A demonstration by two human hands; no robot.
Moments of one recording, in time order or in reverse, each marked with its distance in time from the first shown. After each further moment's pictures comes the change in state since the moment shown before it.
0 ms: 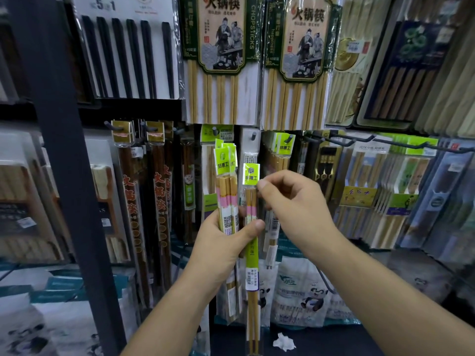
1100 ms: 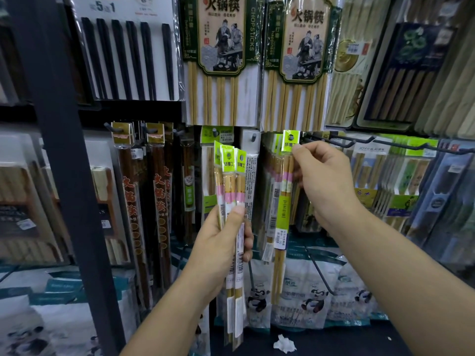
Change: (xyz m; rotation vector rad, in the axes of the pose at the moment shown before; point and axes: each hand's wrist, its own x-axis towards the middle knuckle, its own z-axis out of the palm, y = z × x) left_hand 0.003 -0.004 0.000 -0.228 -0.082 -0.032; right_hand 0.044 -0.009 -0.025 0.123 0.275 0.090
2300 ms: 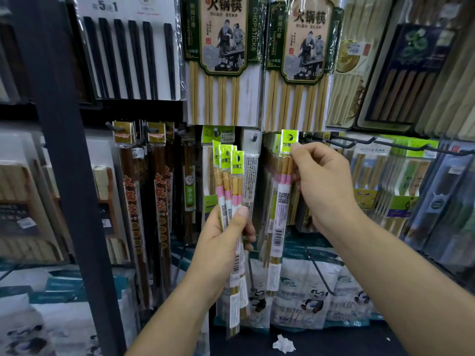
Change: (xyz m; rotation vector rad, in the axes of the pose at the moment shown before) left_hand -0.002 -0.004 0.000 0.114 0.021 0.118; right_hand -0.010 -0.004 0.003 -0.012 -0.045 -0.057
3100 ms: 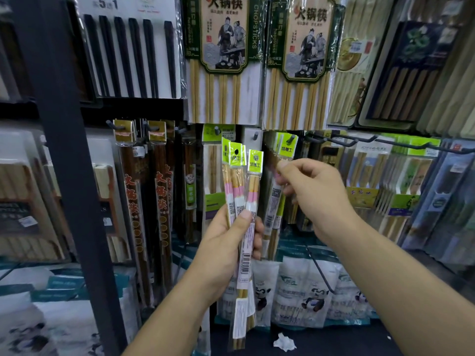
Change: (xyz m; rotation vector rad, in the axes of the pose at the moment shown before) left_hand -0.003 0.005 0.004 -0.172 -0.108 -0.094; right_hand -0.010 0.015 -0.003 -0.125 -0.104 0.060
